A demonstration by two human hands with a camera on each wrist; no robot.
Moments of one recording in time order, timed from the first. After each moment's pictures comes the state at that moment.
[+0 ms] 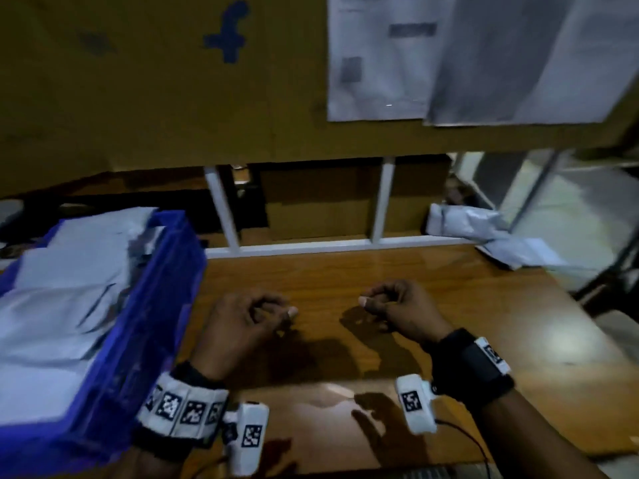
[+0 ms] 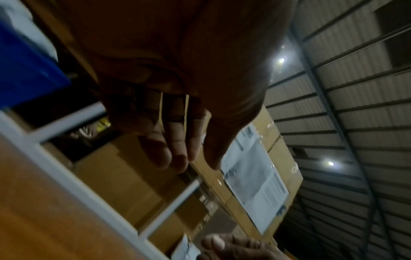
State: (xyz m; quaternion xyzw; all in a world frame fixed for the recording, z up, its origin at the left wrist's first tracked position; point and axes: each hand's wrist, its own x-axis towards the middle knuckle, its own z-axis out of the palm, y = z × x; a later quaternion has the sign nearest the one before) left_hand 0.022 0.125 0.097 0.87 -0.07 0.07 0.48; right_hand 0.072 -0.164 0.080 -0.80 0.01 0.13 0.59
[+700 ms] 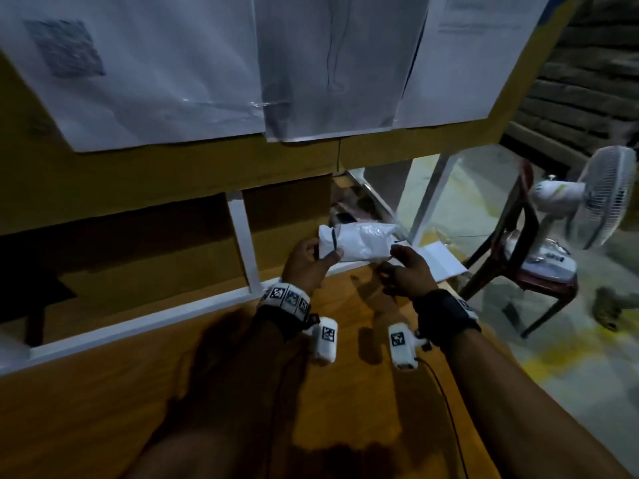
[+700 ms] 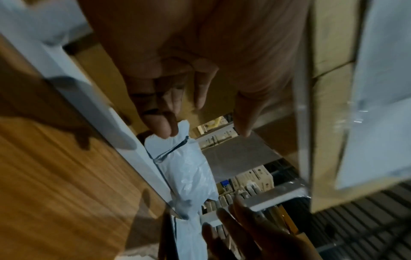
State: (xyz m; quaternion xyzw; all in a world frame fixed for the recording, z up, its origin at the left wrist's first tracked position) left_hand 0.371 -0.234 0.016 0.76 0.00 -0.15 0.63; right_hand 0.310 -0.436 0.008 -0.72 0.26 -0.06 0.64
